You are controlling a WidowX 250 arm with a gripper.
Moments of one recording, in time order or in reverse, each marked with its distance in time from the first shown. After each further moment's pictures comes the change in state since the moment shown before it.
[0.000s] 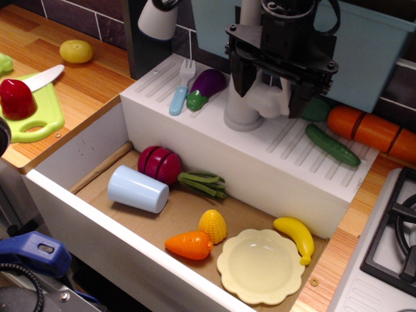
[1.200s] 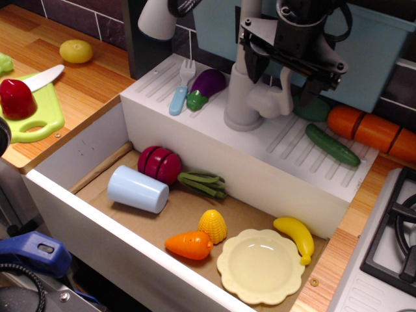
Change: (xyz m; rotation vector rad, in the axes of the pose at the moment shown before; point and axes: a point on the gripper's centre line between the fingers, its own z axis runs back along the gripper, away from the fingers) arm 0.028 -0.003 -0.009 0.071 -0.168 -0.037
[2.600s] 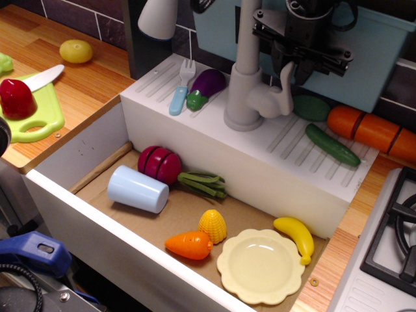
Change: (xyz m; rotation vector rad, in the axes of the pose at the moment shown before) arm 0.028 0.003 -0.015 -0.007 -0.055 0.012
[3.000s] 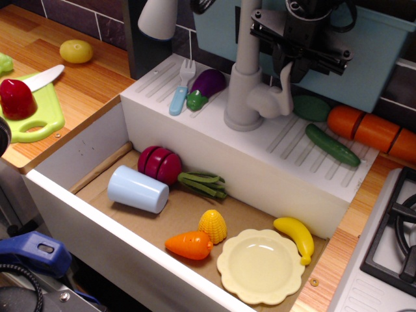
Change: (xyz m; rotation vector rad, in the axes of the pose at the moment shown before) arm -0.004 -0.006 0.000 0.006 -0.013 0.037
